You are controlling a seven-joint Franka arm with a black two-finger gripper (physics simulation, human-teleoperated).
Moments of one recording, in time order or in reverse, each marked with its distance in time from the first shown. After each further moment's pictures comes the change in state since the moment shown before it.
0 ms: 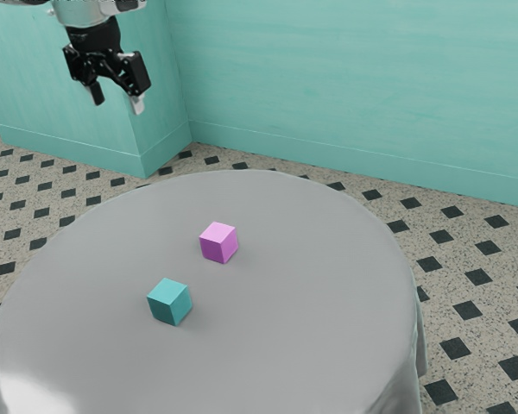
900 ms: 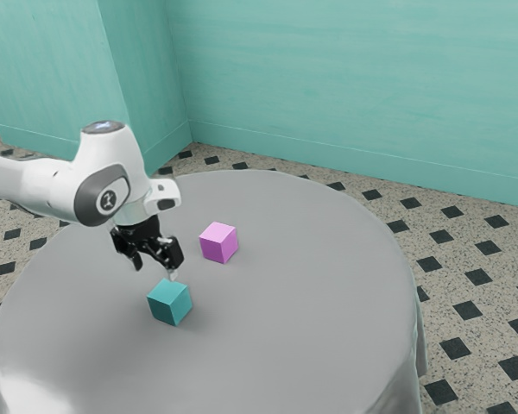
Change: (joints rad) arm 0.041 0.019 -0.032 -0.861 -0.070 0.827 -0.029
